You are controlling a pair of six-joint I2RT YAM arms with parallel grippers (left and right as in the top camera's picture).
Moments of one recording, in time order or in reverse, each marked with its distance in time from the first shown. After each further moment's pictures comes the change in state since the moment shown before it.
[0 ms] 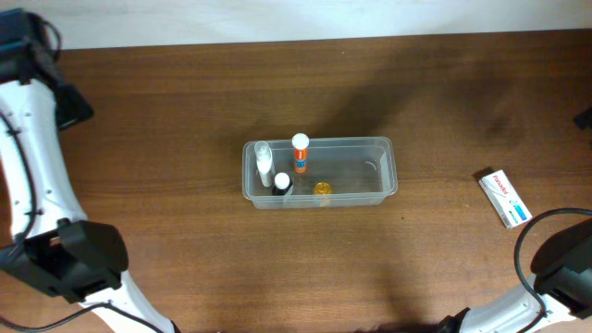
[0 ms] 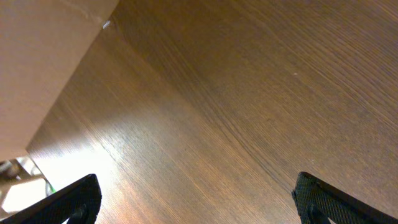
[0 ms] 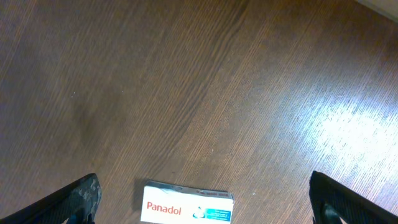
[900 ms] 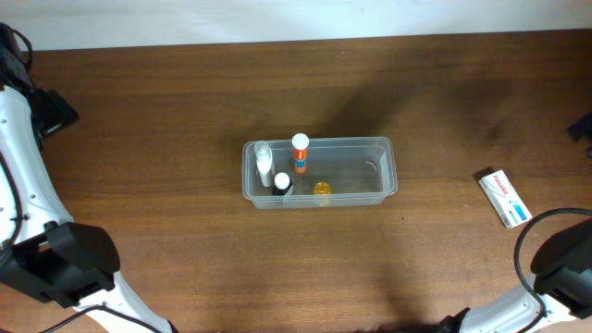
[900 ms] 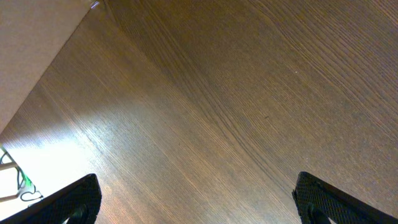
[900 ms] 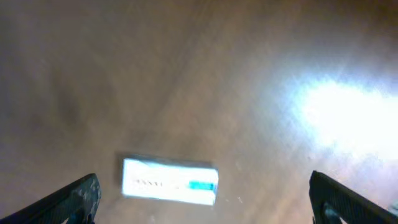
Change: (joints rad) left arm 0.081 0.000 0.000 -0.001 0.100 0.000; right arm 0.000 0.000 0.000 -0.125 0.019 -0.001
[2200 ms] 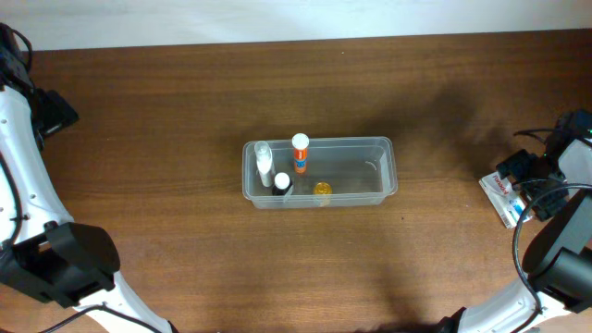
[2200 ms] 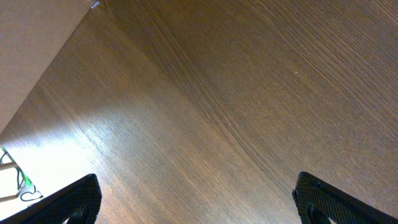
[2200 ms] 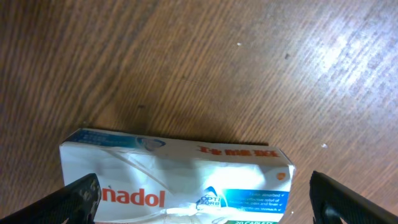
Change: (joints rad) left arm 0.000 0.000 0.000 0.000 0.000 0.000; right arm 0.107 0.000 -0.573 0.401 -0.051 0.143
